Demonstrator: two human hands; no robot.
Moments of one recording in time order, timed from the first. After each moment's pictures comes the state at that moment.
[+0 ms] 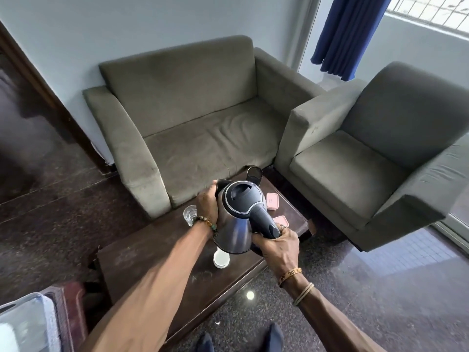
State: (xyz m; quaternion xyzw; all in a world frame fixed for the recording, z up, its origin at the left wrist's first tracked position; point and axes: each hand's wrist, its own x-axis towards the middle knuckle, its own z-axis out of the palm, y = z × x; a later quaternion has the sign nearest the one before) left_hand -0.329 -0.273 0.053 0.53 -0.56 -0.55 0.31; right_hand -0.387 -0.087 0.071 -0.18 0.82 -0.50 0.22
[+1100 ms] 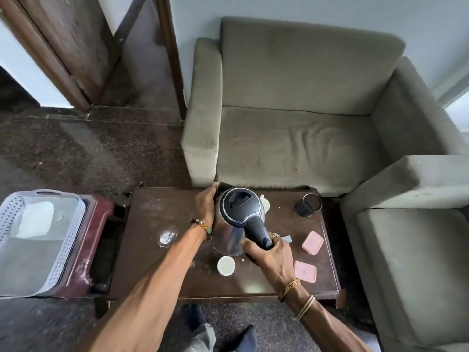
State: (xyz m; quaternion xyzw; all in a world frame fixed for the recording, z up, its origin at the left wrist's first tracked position) left_hand -0.304 -0.336 -0.012 0.62 -0.29 -0.53 0.50; right_hand -0.455 -0.207 0.029 -0.41 0.73 -0.32 0.44
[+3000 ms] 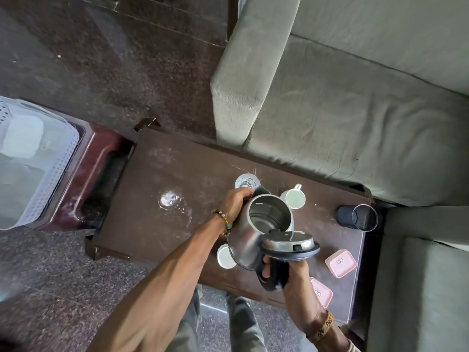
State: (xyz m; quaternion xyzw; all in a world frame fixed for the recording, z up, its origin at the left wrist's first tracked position) left_hand -0.325 -0.390 -0.171 0.62 -0.16 -0.69 0.35; right_hand -0.490 -0.288 -0.085 -0.20 0.67 -0.22 0.68
